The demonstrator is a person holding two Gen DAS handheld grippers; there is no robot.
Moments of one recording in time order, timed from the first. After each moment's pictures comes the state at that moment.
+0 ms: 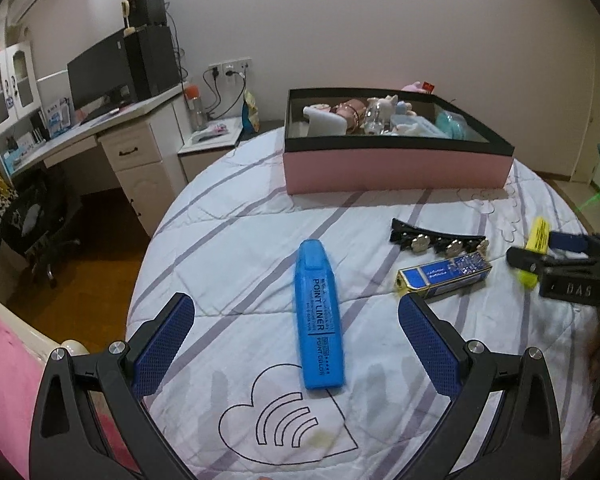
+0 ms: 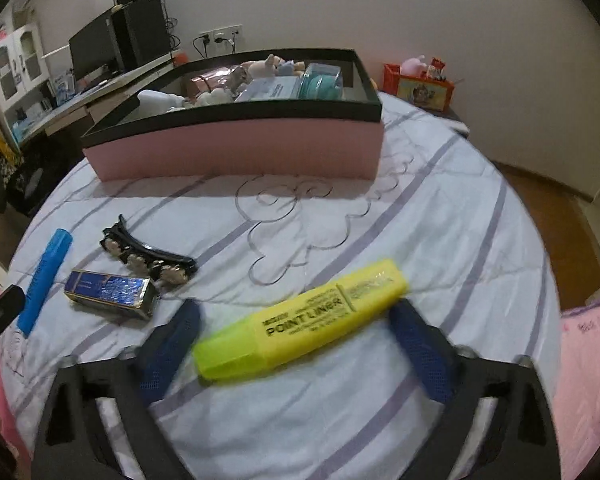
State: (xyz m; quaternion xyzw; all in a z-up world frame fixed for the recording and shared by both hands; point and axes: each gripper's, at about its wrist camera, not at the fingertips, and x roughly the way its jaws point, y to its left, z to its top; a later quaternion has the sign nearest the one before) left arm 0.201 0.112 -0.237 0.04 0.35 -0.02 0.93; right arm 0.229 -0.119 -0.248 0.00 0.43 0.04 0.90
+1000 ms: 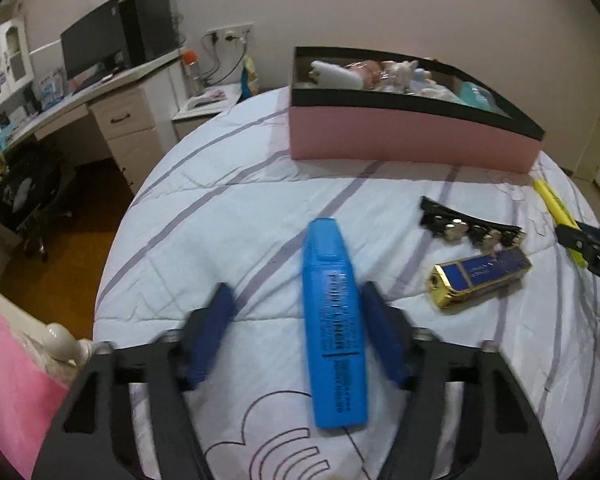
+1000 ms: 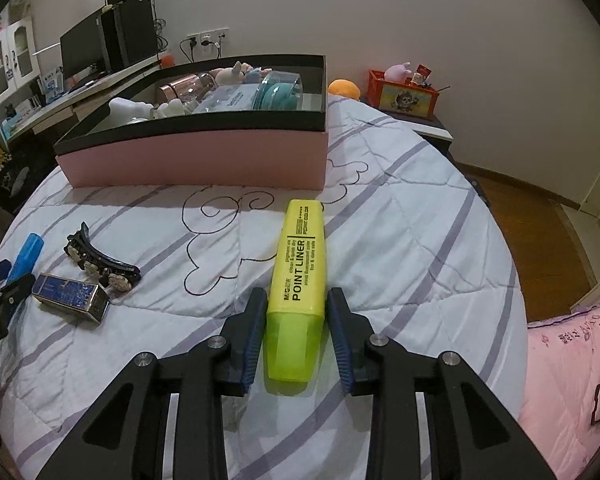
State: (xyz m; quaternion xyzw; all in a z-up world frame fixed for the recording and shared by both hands) left arm 0.233 0.117 -0.264 0.02 0.40 -0.02 0.91; right arm 0.238 -0.145 -0.245 -0.01 0.43 0.02 0.90
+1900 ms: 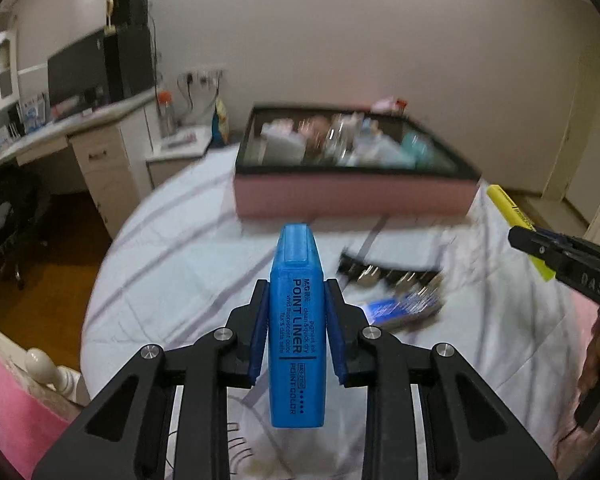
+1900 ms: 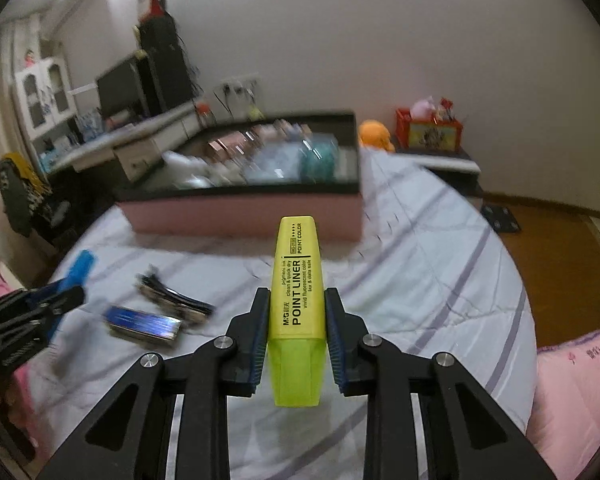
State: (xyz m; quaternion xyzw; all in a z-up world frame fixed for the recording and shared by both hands) left arm 0.208 0.090 -0.217 0.00 0.33 -0.08 0.94; right arm 0.205 -0.138 -0.203 0.03 0.33 0.09 0.94
